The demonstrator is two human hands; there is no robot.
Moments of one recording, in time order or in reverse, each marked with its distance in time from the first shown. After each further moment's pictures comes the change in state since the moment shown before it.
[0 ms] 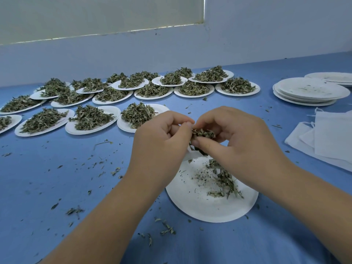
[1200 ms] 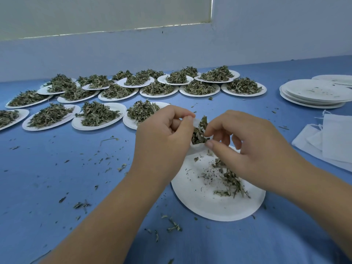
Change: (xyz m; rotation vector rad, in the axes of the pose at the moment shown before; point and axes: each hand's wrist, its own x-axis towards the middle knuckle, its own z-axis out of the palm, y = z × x) left_hand 0.000 -0.003 -0.005 -0.009 0.060 0.022; right_hand -0.002 0.003 -0.009 -0.167 -0.136 -0.114
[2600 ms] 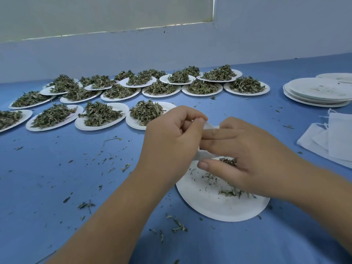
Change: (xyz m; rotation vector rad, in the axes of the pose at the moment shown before) left_hand -0.001 0.006 -0.002 -0.008 -0.108 0.006; right_hand 0.000 0.000 0.005 -0.193 -0.257 -0.202
